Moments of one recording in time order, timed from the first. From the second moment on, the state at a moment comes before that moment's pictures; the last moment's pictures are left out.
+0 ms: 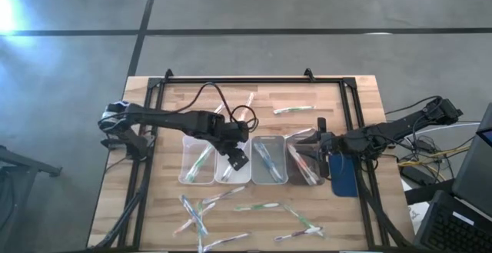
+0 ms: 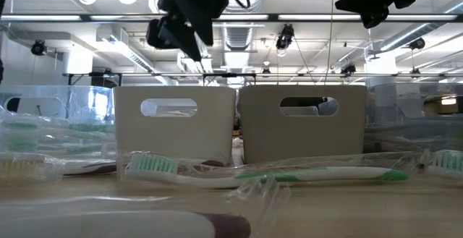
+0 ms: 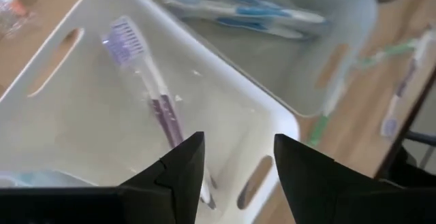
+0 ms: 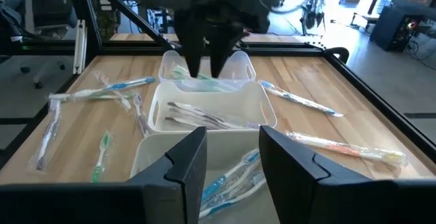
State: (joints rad) left arm -0.05 1.65 1.45 -0.87 0.10 -0.73; right arm 0.35 0.77 0.49 0.00 0.39 0.12
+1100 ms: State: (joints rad) left arm -0.36 1.69 1.49 -0.52 -0.06 -0.41; right arm 0.35 0.76 0.51 0.04 0.40 0.10
